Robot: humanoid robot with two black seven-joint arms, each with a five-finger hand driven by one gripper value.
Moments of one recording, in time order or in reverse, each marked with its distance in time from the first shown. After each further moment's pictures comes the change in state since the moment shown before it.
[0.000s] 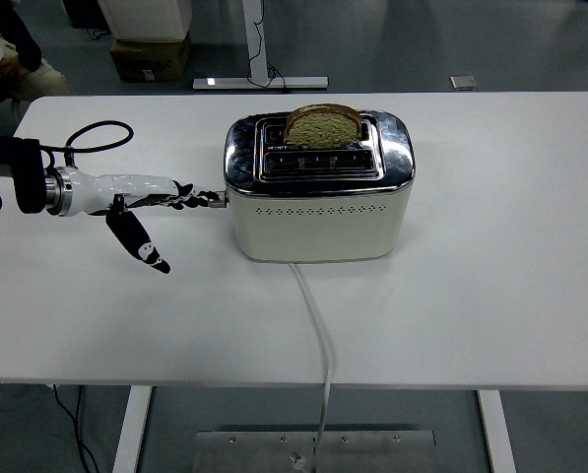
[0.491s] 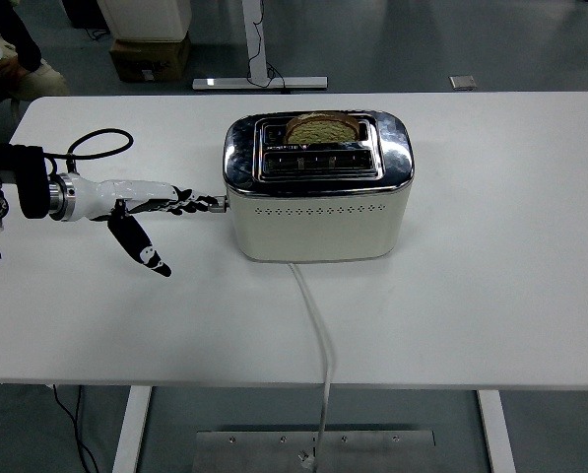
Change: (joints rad) left arm 0.024 -0.023 -0.001 0.039 0.000 0.011 0.000; right arm -0.005 0.000 0.001 0.000 -0.001 0.000 0.000
